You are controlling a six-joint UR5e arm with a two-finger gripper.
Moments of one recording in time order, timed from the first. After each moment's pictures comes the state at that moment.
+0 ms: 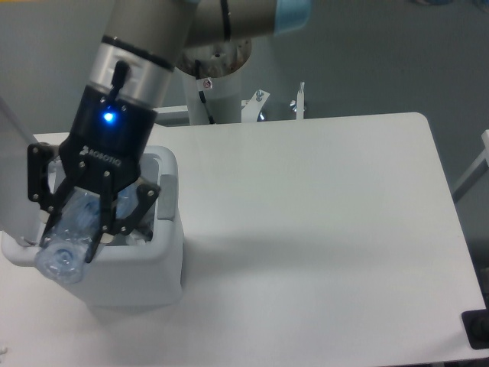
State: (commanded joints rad) arm 2.18 -1.84 -1.38 -0.68 1.01 0.13
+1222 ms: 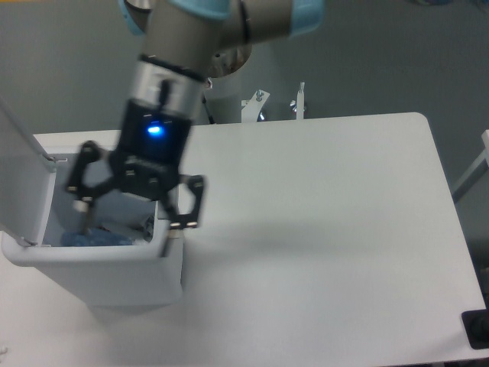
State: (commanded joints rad) arm 2.44 -1.80 -1.41 -0.69 1.02 0.18
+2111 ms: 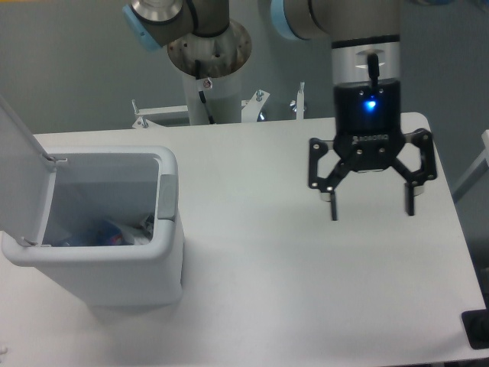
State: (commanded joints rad) arm 2.64 -1.80 -1.44 -0.81 1.45 0.88
